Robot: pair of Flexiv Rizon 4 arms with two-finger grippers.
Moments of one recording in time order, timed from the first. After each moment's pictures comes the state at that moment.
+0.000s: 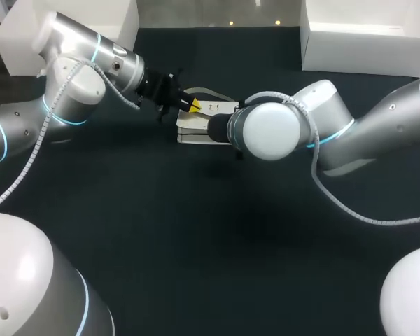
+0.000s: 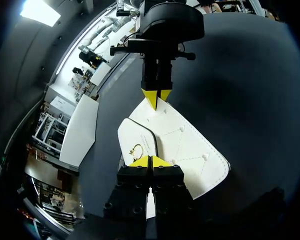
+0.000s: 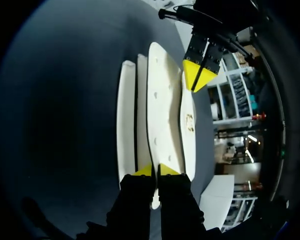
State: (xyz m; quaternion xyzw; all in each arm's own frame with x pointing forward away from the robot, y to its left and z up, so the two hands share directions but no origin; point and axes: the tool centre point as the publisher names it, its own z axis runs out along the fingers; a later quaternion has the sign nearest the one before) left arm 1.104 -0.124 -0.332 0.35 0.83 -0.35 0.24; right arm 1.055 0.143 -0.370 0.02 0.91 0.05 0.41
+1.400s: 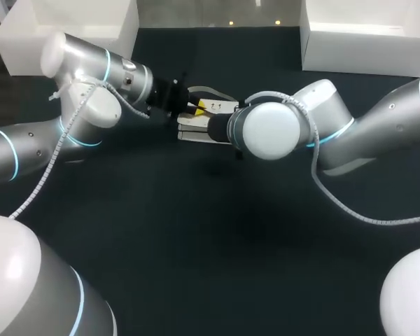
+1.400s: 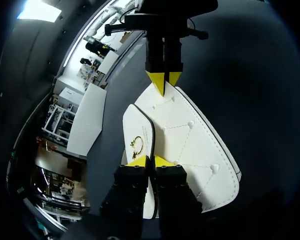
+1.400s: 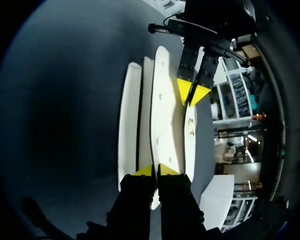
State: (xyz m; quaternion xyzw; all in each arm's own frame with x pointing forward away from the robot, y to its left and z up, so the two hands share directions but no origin) left arm 1.121 -0.135 -0.346 0.31 0.84 -0.32 0.30; right arm 1.056 0.143 -0.370 0.02 0.91 0.05 0.41
